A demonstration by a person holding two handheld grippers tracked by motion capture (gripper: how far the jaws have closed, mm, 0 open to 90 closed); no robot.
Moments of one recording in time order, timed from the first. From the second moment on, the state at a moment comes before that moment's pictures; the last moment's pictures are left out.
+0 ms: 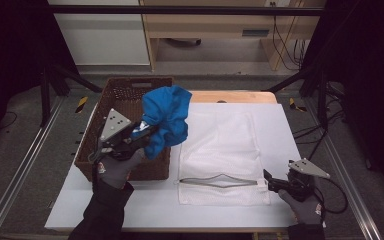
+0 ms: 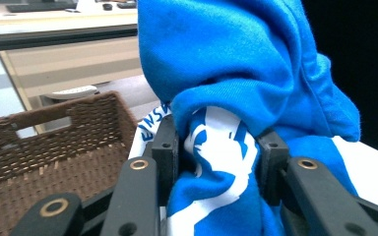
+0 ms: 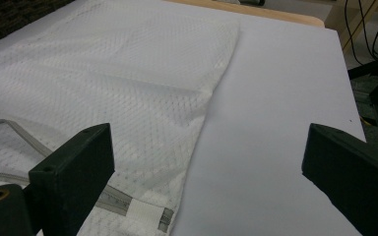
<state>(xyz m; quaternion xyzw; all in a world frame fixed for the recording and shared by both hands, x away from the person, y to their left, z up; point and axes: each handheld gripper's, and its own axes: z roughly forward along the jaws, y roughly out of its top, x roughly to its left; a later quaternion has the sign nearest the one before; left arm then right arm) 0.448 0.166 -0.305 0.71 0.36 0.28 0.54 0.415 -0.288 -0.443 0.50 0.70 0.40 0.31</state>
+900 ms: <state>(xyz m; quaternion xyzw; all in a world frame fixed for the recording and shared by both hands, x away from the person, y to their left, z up) 0.458 0.045 -0.354 0.78 0.31 0.23 0.50 0.415 -0.289 -0.442 0.50 0.70 0.41 0.30</state>
